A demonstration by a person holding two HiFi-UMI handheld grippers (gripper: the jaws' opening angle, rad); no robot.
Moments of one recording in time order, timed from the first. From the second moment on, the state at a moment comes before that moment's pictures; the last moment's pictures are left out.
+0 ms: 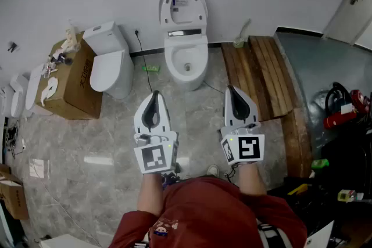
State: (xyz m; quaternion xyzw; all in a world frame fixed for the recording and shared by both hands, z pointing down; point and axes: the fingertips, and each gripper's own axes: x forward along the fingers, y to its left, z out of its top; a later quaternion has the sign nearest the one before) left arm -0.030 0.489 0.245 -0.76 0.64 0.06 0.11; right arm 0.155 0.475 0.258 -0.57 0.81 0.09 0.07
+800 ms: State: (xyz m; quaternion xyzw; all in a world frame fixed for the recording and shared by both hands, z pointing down) left arm 0.038 0.470 0.248 -0.77 0.63 0.06 0.09; right arm 0.214 0.449 0.275 -0.57 0.82 0.06 0.07
